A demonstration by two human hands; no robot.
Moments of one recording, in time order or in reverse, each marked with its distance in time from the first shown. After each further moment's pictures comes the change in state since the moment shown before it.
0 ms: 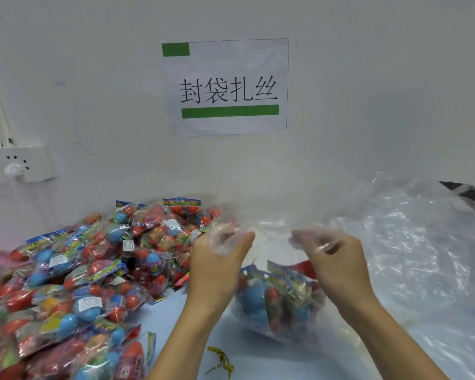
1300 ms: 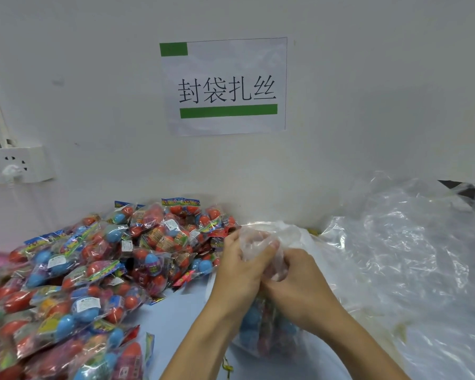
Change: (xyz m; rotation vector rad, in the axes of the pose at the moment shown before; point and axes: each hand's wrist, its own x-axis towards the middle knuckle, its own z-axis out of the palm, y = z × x) left_hand -0.016 0.000 0.029 -0.269 -0.149 -0.287; right_hand -0.025 0.000 0.031 -0.332 -0.306 -0.035
